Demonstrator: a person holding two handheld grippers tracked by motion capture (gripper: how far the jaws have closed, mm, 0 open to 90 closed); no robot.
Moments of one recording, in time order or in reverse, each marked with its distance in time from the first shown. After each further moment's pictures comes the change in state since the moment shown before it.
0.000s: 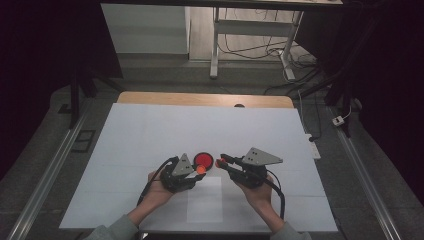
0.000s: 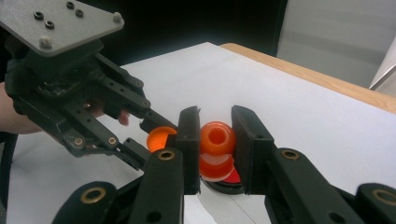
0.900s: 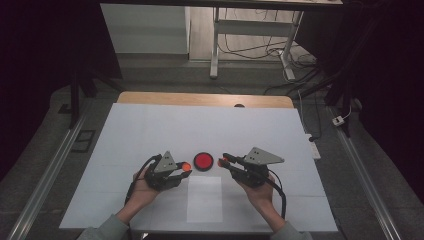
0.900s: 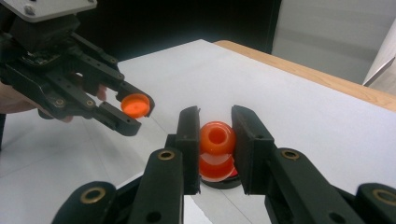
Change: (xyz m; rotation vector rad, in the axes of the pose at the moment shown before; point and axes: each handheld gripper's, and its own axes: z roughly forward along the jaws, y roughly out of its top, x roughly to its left) left arm 0.021 -0.022 -0.028 -0.005 0.031 -0.067; right arm -0.006 -0.004 -0.001 0.005 -0.020 0.007
